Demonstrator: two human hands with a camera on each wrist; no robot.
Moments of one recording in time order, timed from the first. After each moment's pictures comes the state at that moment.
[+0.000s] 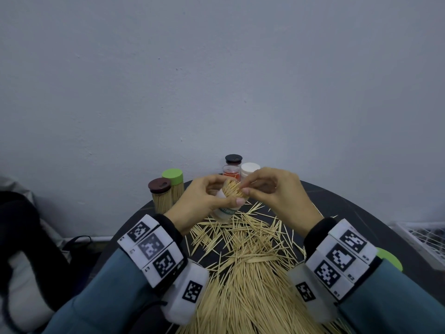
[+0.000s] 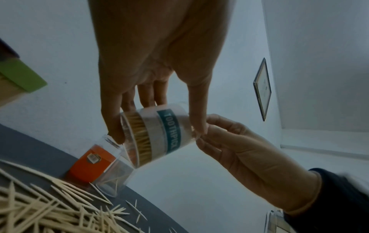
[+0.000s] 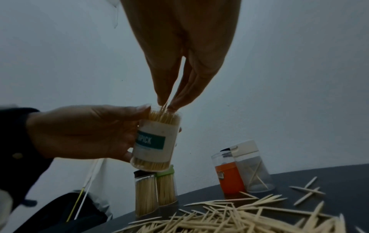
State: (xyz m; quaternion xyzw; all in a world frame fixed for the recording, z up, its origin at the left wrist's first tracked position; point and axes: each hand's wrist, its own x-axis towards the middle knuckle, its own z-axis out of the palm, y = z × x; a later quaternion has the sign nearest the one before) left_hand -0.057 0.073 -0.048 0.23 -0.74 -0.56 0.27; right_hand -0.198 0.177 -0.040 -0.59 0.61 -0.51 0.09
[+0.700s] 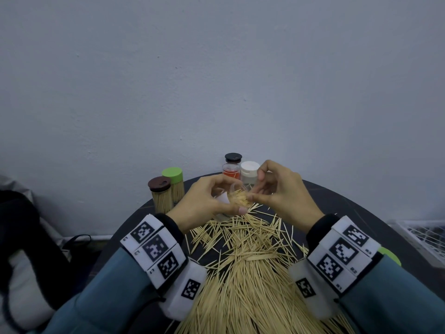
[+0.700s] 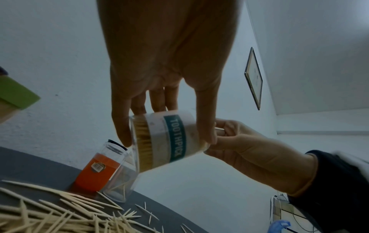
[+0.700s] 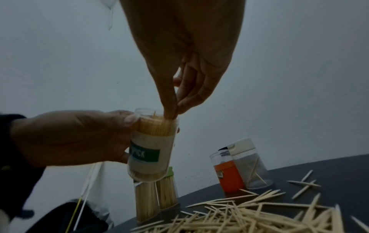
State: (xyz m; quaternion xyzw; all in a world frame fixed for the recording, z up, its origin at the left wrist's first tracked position) left_hand -0.057 0.076 -0.048 0.22 -0.81 -0.49 0.23; right_hand -0.205 0.179 -0.043 -0.58 0.63 -0.50 0.11
